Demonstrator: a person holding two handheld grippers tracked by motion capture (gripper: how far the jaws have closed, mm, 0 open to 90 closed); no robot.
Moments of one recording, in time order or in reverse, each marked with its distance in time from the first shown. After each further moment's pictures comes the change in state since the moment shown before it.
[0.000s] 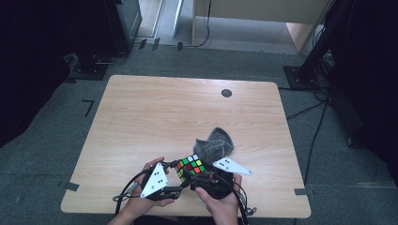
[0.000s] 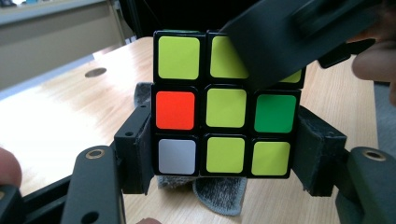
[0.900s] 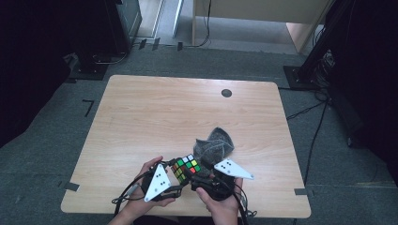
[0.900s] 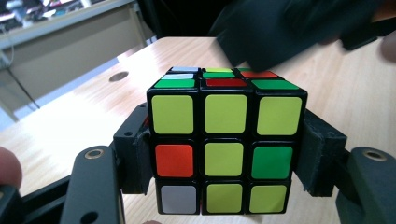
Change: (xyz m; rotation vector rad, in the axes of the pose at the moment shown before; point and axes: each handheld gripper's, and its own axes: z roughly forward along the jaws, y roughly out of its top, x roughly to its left) left arm 0.008 0.004 -0.005 0.005 0.082 -0.031; right arm 0.005 0.003 -0.010 -0.104 -0.011 -0.053
